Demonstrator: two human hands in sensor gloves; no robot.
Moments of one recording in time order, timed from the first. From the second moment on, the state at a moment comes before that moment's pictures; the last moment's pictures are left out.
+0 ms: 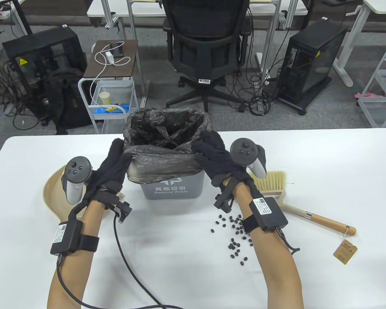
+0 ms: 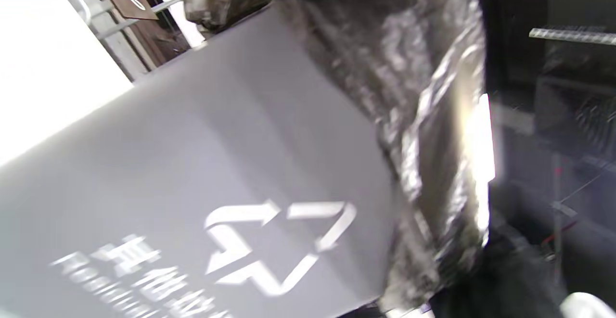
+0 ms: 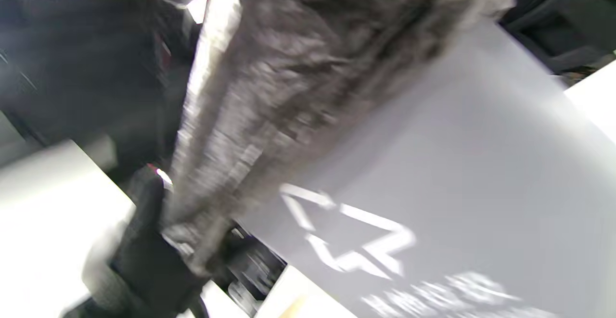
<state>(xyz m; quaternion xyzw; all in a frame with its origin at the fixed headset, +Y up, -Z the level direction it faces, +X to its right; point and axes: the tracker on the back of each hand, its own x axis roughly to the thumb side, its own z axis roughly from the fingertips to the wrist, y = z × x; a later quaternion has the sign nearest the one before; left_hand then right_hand) -0.289 -0.656 -0.452 0.00 -0.14 0.52 0.84 0.087 -0.631 -0.479 0.28 -0.04 0.79 0.55</state>
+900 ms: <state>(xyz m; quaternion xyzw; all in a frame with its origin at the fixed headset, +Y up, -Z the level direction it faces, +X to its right) -0.259 -0.721 -0.445 -0.02 -0.03 0.49 0.87 0.078 -0.742 -0.457 0.13 0.10 0.70 0.69</state>
